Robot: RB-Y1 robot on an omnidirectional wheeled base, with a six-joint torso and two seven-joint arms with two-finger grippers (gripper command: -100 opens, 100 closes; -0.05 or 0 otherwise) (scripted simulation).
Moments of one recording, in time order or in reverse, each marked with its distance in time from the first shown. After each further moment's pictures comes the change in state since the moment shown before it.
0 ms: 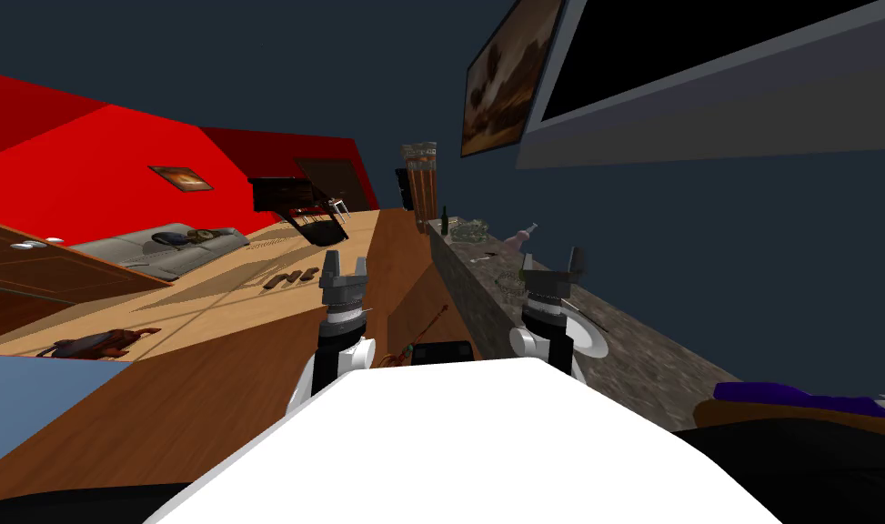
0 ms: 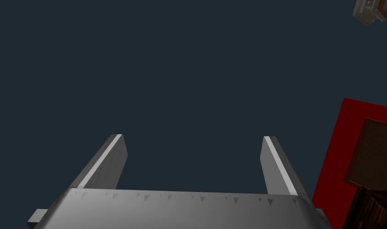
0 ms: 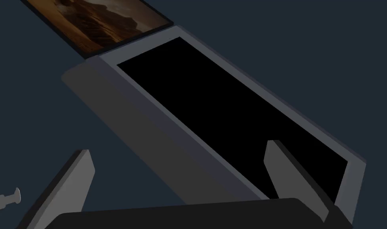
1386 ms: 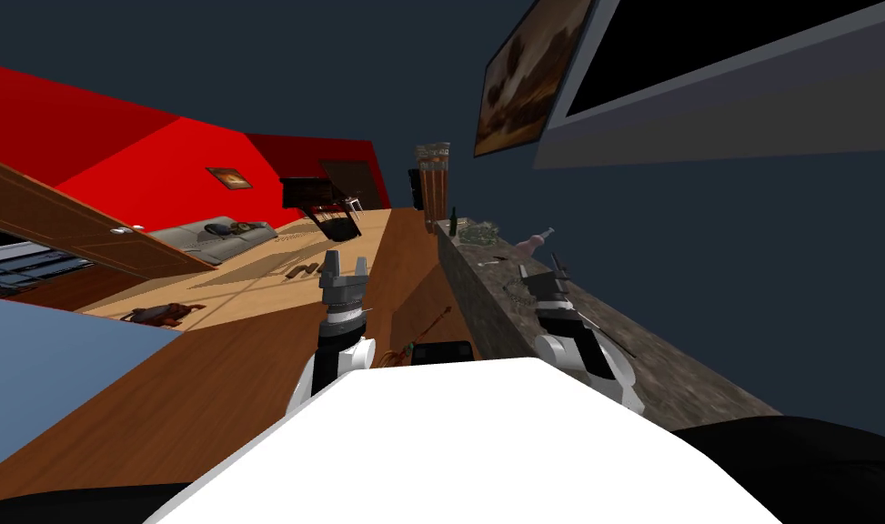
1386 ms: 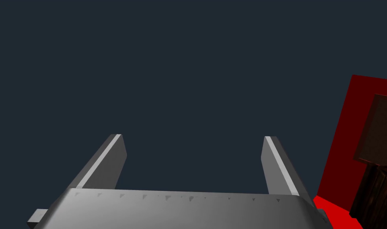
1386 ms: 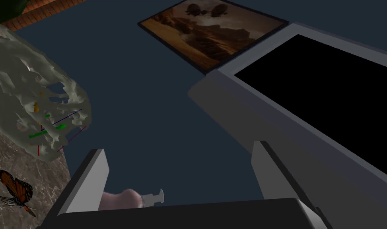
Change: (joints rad) left arm 0.000 0.000 0.000 0.000 0.000 0.000 0.000; right arm 0.051 -0.289 -0.100 0.024 -0.162 0.308 -0.350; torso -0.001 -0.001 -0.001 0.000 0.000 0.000
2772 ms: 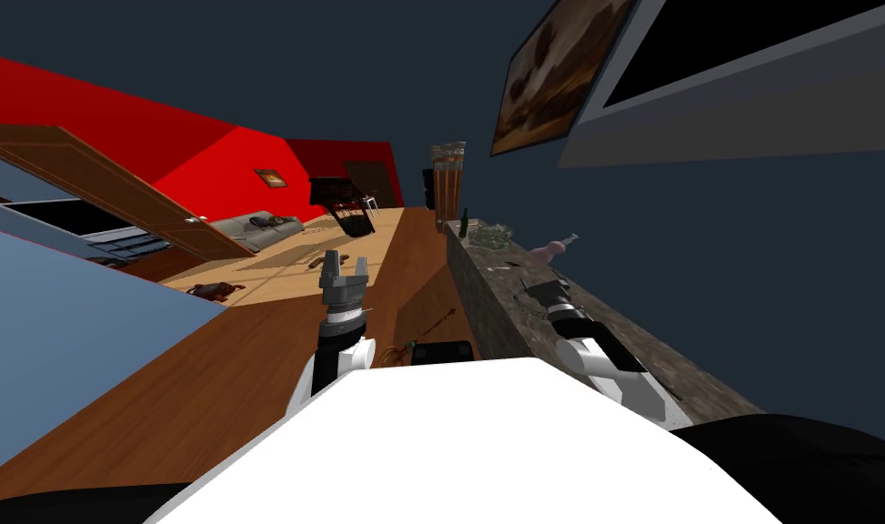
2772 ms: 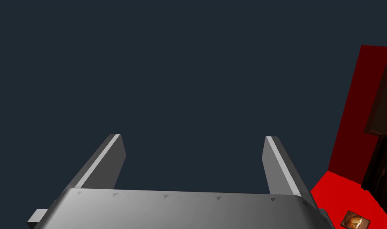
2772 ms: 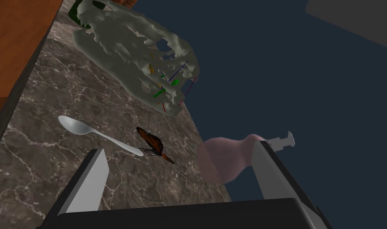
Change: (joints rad) left arm 0.000 0.000 0.000 0.000 0.000 0.000 0.000; right arm 0.054 -0.109 -0.109 0.023 -0.183 0.367 -0.403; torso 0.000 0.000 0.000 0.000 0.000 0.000
